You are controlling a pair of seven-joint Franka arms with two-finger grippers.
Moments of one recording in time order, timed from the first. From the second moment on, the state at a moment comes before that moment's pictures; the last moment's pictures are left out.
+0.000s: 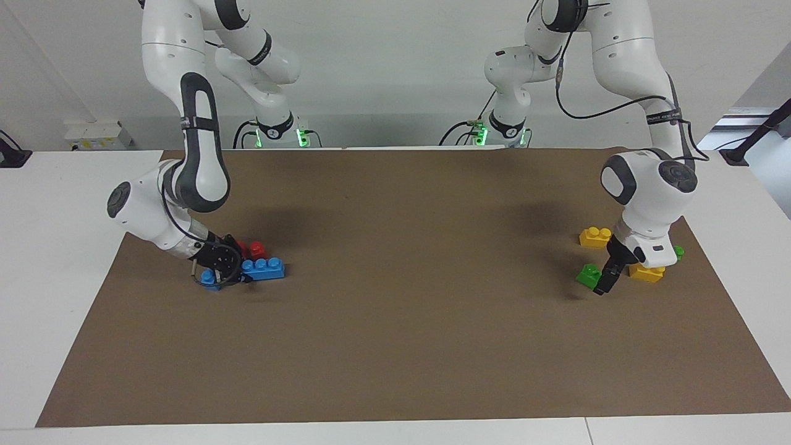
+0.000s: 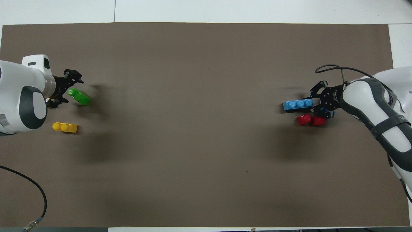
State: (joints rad) left arm 0.10 0.33 -0.04 -1.91 -0.02 2.39 -0.73; right arm -0.17 0.35 0.06 -1.99 0.51 2.21 0.96
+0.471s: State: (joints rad) left arm 0.07 0.22 -0.05 -1.84 -0.01 2.16 -0.64; right arm -0.16 0.35 0.06 -1.91 0.51 2.13 1.05
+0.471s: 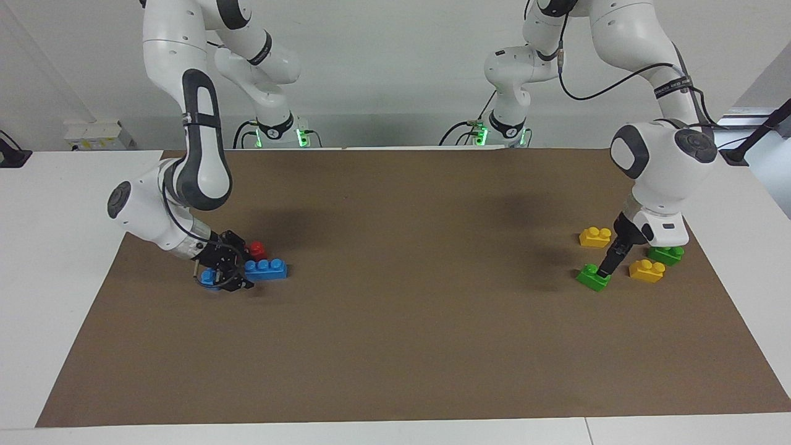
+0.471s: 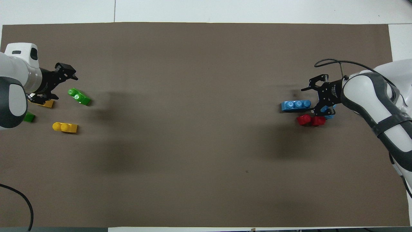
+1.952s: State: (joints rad) left arm 0.03 -0.12 -0.07 -1.76 -0.01 1.59 -0.07; right arm -0.08 0.03 0.07 -1.67 0.01 1.72 0.19
